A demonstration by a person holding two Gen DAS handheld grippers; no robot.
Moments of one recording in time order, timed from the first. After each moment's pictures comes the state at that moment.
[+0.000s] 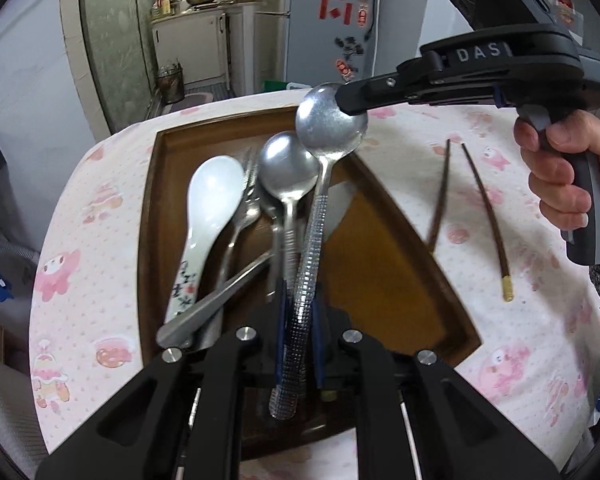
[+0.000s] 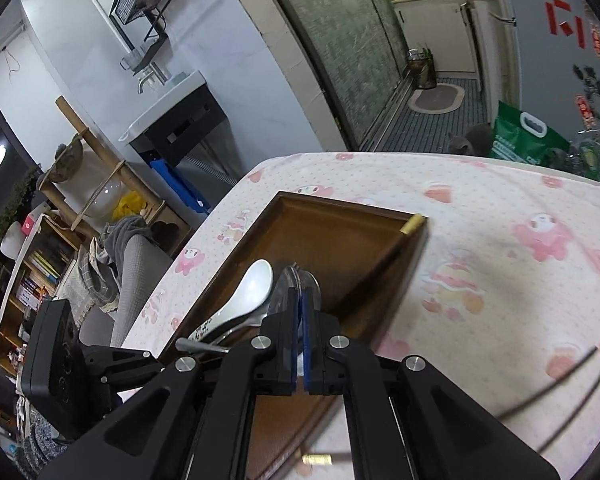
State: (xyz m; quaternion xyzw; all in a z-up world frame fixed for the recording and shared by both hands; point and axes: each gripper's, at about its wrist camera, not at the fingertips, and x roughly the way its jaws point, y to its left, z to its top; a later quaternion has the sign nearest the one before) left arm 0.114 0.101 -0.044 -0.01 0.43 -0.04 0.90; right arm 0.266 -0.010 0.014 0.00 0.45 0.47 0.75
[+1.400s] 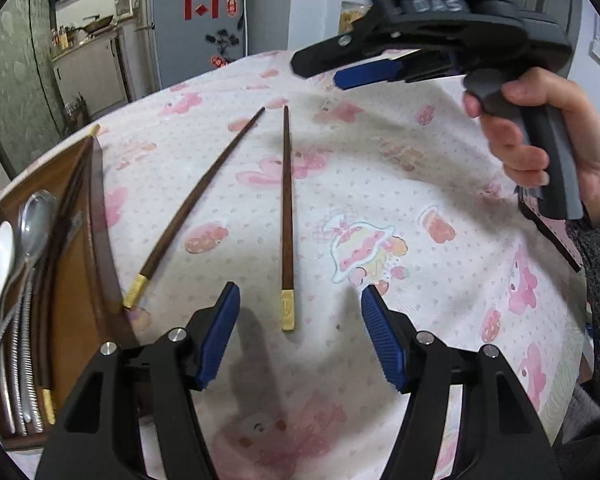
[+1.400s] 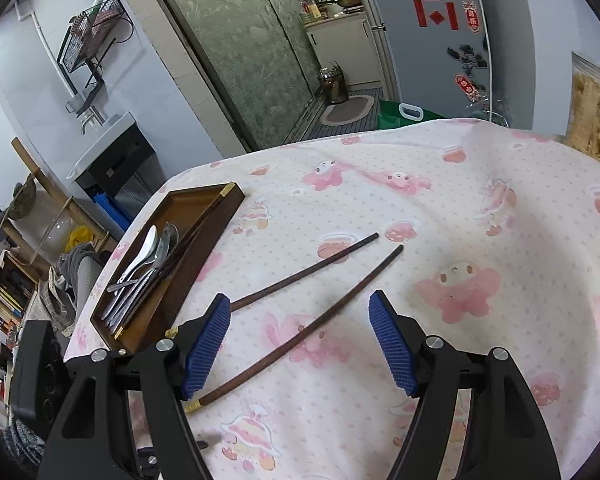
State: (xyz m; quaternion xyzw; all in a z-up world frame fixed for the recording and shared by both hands) left arm 0.121 -0.066 -0.071 0.05 0.44 -0.18 0.88; right arm 0.256 -0.227 0.006 0.03 0.44 0.36 0.82
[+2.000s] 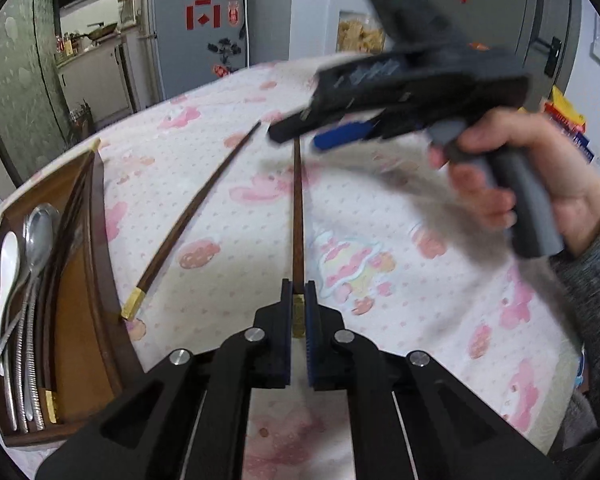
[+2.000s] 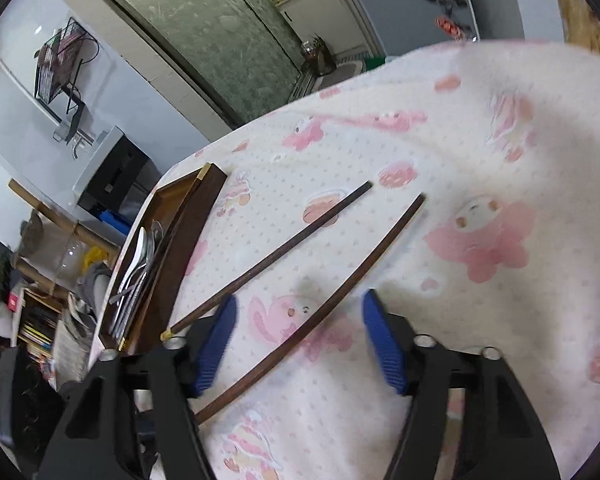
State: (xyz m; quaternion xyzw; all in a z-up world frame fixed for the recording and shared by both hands) left arm 0.118 -0.076 -0.055 0.05 0.41 -0.18 0.89; right arm 0.273 -0.222 -0.045 0.11 0.50 0.35 0.78
